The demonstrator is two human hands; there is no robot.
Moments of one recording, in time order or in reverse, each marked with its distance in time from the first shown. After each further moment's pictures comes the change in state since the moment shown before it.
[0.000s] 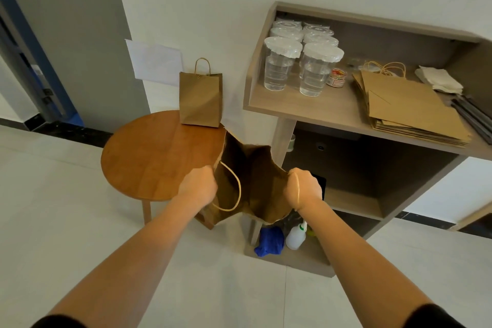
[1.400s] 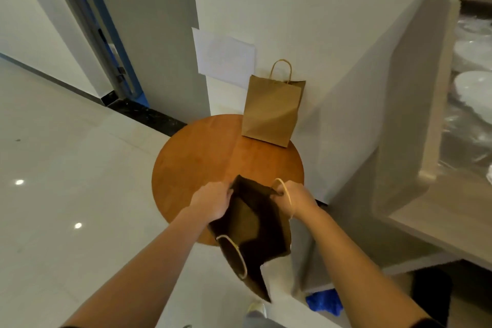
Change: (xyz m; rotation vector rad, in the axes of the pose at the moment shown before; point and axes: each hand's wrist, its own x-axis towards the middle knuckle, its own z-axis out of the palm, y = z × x) left_hand 0.239 -0.133 -0.036 0.006 -0.184 -0.121; right_hand 0.271 -0.188 0.098 0.059 -0.440 -0.284
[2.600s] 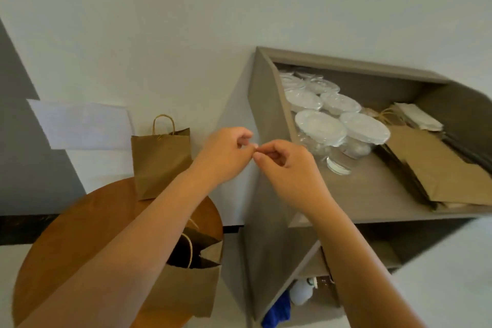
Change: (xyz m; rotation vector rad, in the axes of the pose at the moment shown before) left_hand -0.020 0.190 -0.153 -0.381 0.095 0.846; right_hand -0.153 -0.068 -0.143 0.438 0.919 -0.049
